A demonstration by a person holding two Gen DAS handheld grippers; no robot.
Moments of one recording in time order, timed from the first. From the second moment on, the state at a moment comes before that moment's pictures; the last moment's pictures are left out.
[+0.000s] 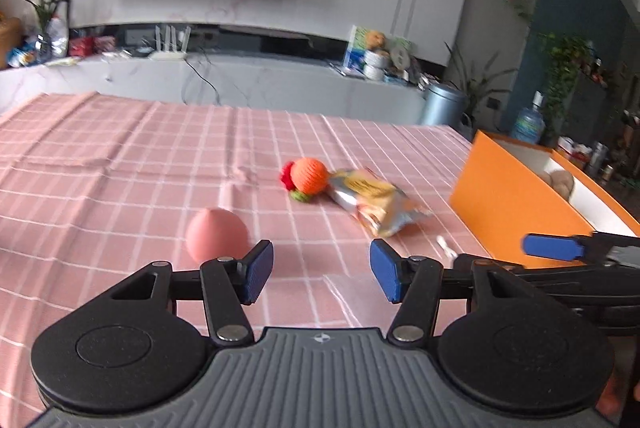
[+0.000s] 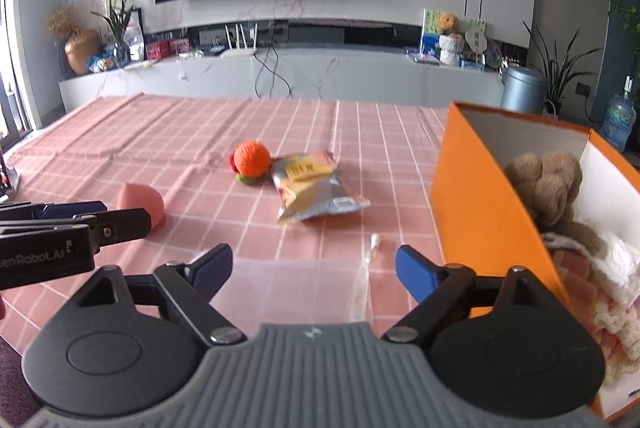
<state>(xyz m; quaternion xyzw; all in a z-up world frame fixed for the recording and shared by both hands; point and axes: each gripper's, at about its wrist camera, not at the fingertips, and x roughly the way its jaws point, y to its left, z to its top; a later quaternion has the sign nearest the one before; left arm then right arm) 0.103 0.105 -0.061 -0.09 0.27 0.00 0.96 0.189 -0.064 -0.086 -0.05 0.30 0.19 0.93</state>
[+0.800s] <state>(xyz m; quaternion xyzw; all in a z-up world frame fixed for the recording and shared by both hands) 0.149 0.068 -0.105 -0.10 0.38 -0.07 0.92 0.208 -0.076 -0.135 -0.07 0.38 0.19 0.90</state>
